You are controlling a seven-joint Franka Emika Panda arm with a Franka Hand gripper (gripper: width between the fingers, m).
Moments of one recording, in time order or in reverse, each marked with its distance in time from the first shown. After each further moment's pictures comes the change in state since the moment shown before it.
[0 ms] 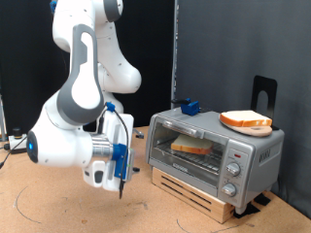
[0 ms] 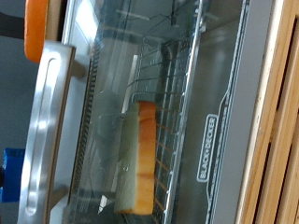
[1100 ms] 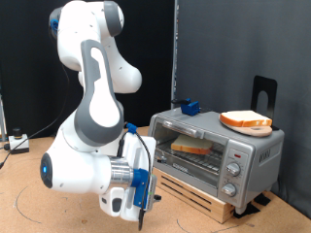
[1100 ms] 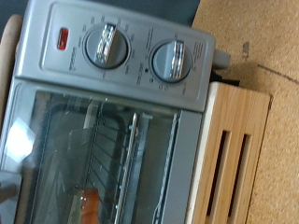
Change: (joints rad) arm 0.087 0.197 0.030 0.249 0.066 0.129 0.074
